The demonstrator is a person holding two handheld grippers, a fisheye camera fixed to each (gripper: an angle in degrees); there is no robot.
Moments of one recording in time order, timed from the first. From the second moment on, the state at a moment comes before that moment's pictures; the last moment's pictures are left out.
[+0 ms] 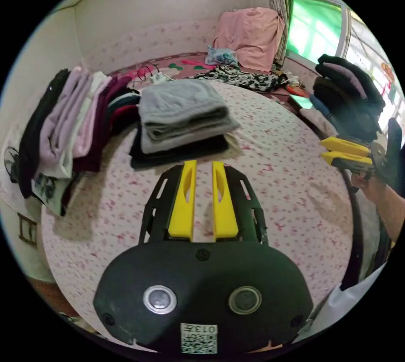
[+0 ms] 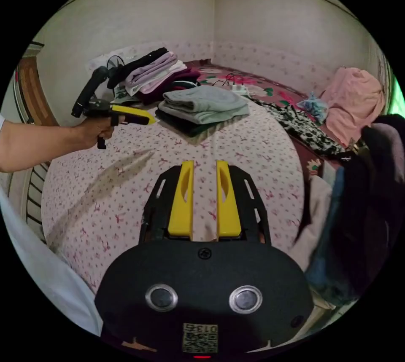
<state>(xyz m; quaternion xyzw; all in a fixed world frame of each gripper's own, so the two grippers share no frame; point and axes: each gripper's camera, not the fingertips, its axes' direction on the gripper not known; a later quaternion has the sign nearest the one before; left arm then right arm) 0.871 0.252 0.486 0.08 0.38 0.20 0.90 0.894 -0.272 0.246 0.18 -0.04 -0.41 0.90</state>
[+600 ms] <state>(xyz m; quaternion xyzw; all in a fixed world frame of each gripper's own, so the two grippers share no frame) 0.781 0.102 0.473 0.15 0.28 0.40 0.86 0.702 -0.337 0.369 0.13 0.02 -0.40 0.91</state>
